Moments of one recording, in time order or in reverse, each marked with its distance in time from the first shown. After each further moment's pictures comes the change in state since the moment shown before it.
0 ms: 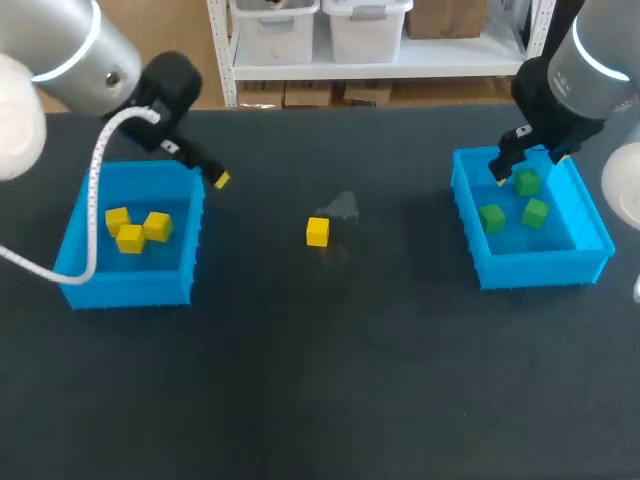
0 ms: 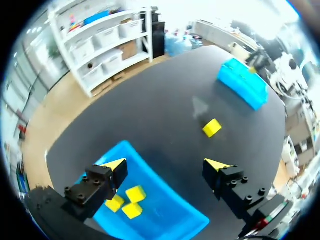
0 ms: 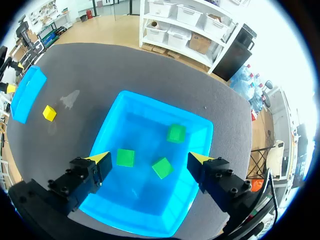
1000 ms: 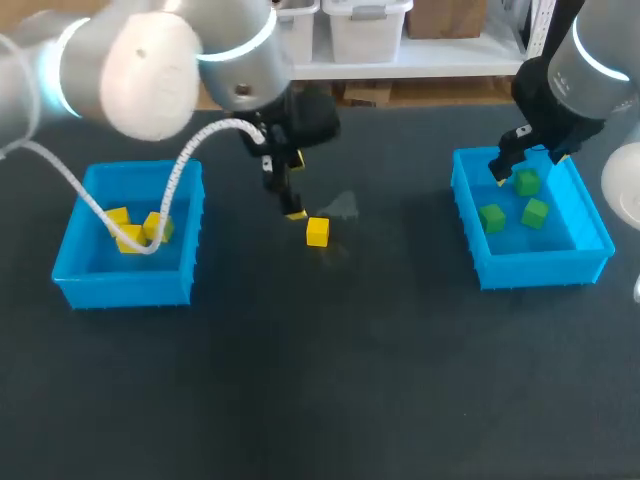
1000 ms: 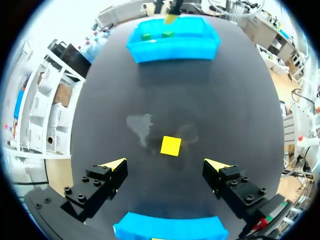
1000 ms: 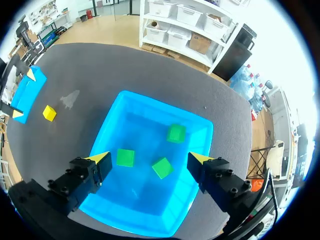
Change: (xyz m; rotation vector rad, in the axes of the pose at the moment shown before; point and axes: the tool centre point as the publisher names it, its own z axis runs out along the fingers) left arm -0.052 -0.088 0.073 0.120 0.213 0.730; right arm 0.000 0.000 0.000 0.000 0.000 0.000
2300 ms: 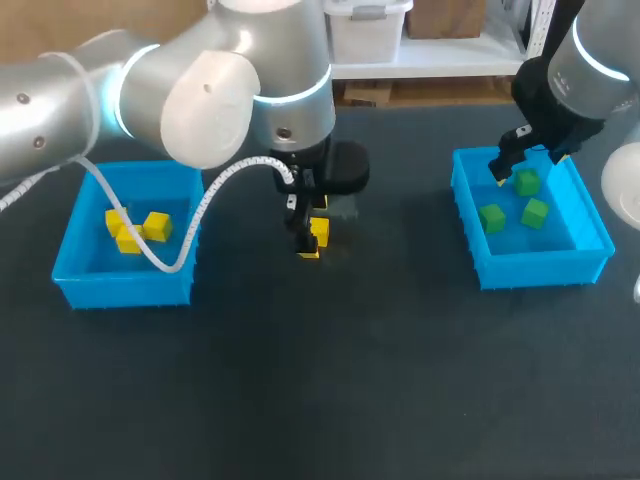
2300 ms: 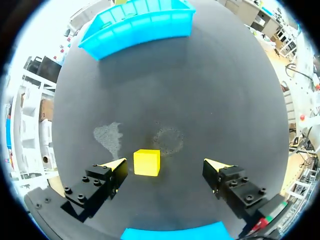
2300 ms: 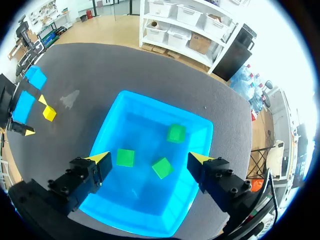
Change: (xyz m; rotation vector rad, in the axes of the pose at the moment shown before) left arm -0.009 -0.030 0.049 0.072 0.093 0.175; right arm 0.000 0.000 0.000 0.000 0.000 0.000
